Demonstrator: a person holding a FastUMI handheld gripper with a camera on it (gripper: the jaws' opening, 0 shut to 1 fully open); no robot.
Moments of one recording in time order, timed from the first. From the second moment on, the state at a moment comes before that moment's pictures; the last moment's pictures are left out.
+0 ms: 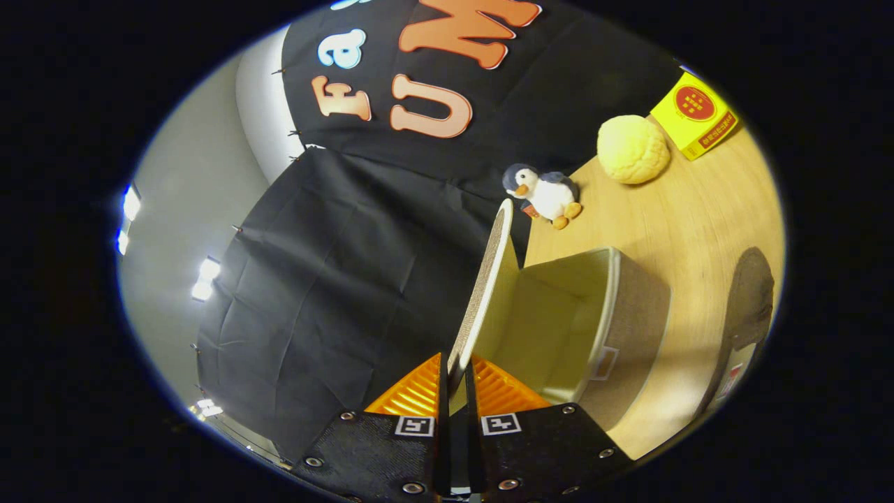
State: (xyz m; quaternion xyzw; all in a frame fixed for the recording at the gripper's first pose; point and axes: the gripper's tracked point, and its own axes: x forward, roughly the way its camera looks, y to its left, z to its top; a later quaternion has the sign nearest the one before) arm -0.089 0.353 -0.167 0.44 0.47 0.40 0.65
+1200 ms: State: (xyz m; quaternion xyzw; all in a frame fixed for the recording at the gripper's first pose) arm -0.117 0.488 -0.154 0.27 0.49 0.45 0.70
